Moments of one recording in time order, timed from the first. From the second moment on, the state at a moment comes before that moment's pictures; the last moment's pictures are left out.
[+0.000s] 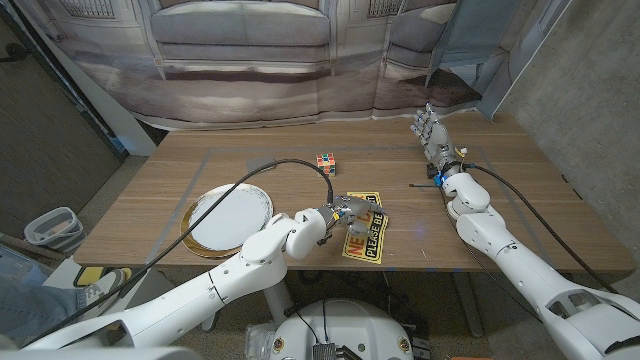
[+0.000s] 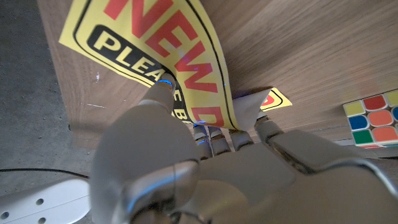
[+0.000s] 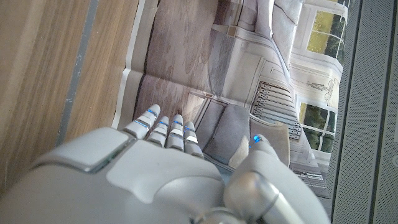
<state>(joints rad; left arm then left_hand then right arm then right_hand) 0.86 0.61 0.87 -1.97 0.82 0.28 -0.32 1.07 0.03 0.34 -0.16 0.30 0.28 -0.05 0.22 0.20 0.20 -0.11 0.22 0.19 0.24 -0.04 0.22 0.19 0.29 0.04 0.30 0.18 -0.80 -0.45 -0.36 -1.23 0.62 0.43 0.03 0.13 -0.03 0.20 -0.01 0.29 0.08 0.06 0.19 0.18 0.10 0.07 0.21 0.18 0.01 0.03 0.19 0.18 0.09 -0.04 0.21 0.18</state>
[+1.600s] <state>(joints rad) 0.93 0.64 0.82 -2.02 0.81 0.32 -0.12 1.19 0.15 0.42 -0.15 0.18 0.45 -0.04 0.26 0.20 0.39 -0.14 0.24 0.19 0.48 -0.05 0.26 0.21 0.57 0.02 0.37 0.19 -0.82 -0.46 -0.36 -1.28 0.61 0.42 0.01 0.13 -0.03 0.20 -0.02 0.29 0.08 0.06 0.19 0.18 0.10 0.07 0.21 0.18 0.01 0.03 0.19 0.18 0.09 -0.04 0.21 0.18</state>
